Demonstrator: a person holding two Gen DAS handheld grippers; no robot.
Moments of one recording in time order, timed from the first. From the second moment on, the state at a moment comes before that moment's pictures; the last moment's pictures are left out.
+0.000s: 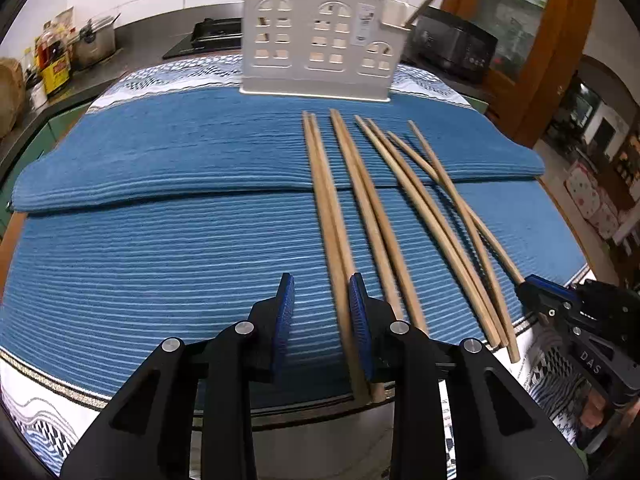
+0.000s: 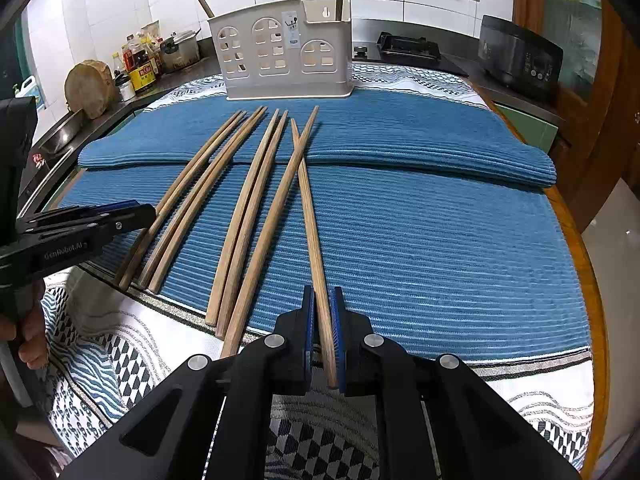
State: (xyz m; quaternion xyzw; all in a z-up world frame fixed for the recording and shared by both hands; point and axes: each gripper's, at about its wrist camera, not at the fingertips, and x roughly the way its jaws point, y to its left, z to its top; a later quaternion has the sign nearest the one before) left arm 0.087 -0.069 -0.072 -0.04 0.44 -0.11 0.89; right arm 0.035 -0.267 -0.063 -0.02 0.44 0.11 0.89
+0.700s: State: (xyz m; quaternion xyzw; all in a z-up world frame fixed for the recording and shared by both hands) left arm 0.093 -0.081 -0.077 -0.01 0.43 -0.09 0.90; right arm 0.034 -0.268 -0.064 -0.01 0.44 0.11 0.89
